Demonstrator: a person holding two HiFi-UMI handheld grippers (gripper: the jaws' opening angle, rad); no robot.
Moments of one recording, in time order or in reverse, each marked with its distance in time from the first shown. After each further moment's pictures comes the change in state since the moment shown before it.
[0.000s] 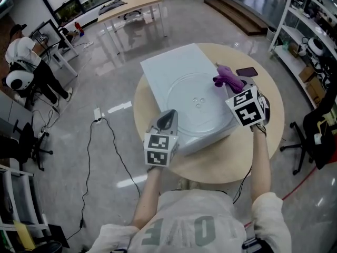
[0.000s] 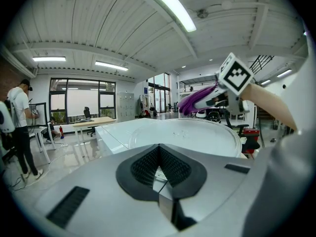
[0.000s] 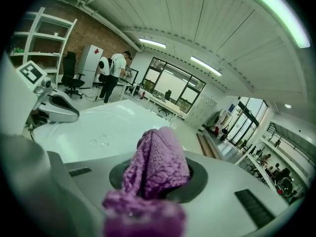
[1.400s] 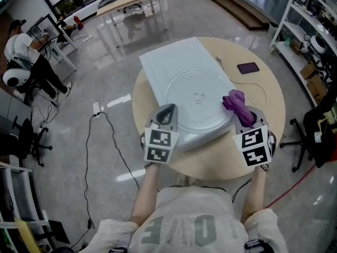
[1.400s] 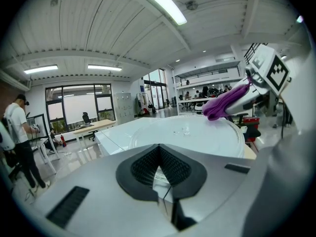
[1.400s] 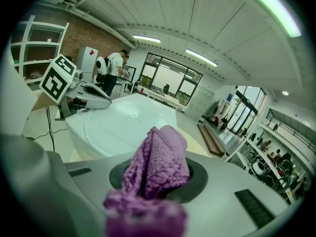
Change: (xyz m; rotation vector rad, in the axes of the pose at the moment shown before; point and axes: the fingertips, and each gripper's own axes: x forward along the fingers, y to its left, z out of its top) left arm 0.000 -0.001 0.003 0.092 0.045 -0.013; right arm -0.073 0.057 -0.059 0.086 0.074 0.013
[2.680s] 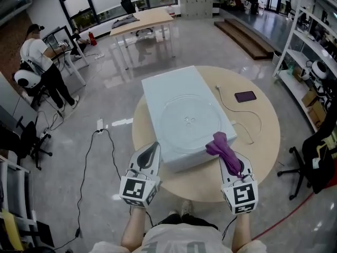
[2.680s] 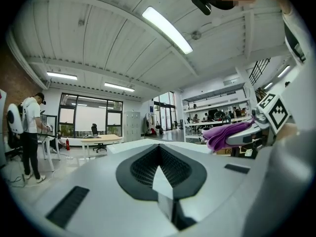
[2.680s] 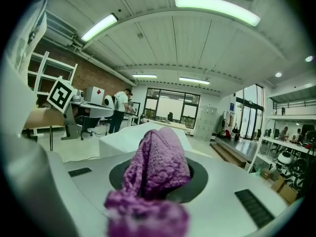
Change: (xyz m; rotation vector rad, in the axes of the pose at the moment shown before) left arm -0.101 -0.027 0.031 -0.090 -0.272 0.109; right arm -0.062 0.037 -0.019 0.174 -0.399 0.120
